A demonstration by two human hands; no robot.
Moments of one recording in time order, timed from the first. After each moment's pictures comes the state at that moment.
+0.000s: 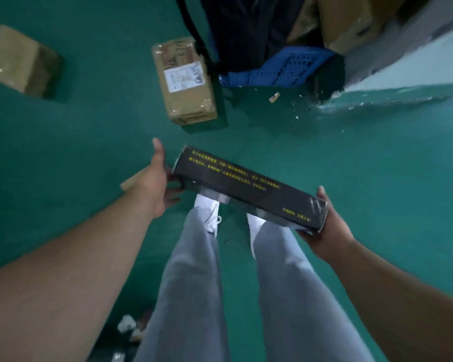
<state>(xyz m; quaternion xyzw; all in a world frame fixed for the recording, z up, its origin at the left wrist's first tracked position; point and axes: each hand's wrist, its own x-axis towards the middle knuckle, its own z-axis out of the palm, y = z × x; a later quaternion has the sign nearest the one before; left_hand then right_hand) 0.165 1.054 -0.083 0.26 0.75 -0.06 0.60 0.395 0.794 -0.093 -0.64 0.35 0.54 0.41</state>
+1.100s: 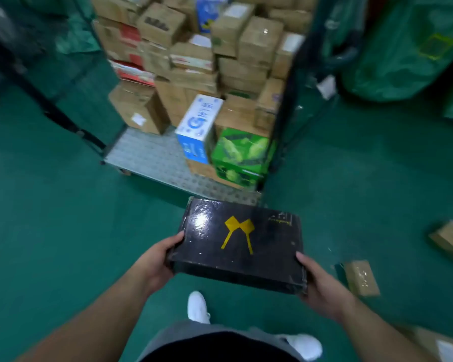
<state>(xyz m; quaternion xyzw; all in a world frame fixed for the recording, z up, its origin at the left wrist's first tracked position) -0.097 0.260 0.346 -0.35 0.50 0.71 0.33 -0.010 0.615 0.304 -0.39 -0.43 0.76 -0.29</state>
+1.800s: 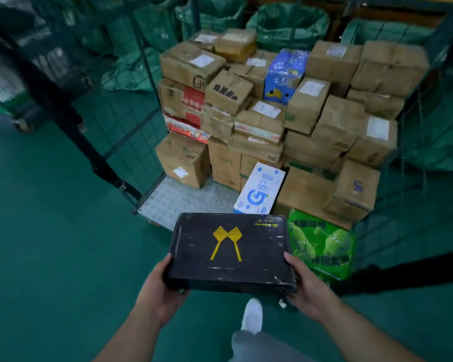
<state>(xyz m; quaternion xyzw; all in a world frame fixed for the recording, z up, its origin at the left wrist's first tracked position) -0.356 0.057 0.366 -0.46 0.37 0.79 0.17 -0.362 0.374 0.331 -0.32 -0.43 0.80 -0.28</state>
